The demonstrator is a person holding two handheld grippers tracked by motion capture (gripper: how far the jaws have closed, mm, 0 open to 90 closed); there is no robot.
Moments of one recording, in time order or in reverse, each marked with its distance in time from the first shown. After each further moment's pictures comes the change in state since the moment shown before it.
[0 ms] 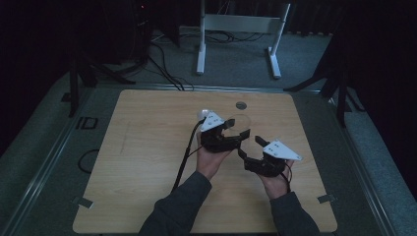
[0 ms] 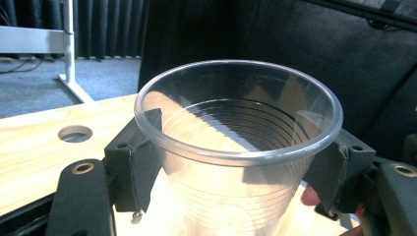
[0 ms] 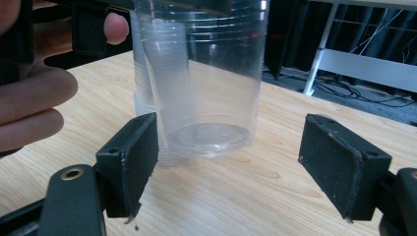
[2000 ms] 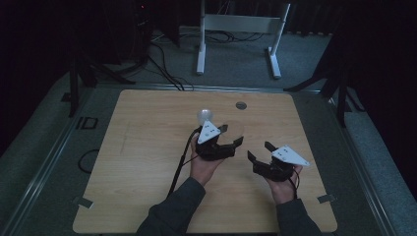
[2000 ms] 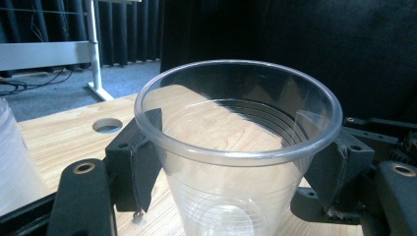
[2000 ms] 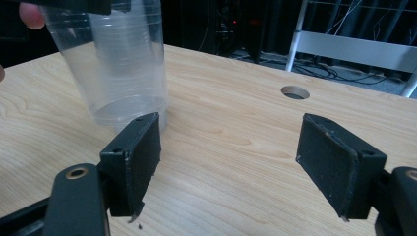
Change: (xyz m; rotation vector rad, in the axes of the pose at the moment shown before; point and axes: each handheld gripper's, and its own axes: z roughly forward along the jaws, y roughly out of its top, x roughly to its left) left arm 0.001 -0.023 -0.014 0.009 0.070 0.095; right arm -0.016 -0.023 -0.013 0.038 -0.079 0.049
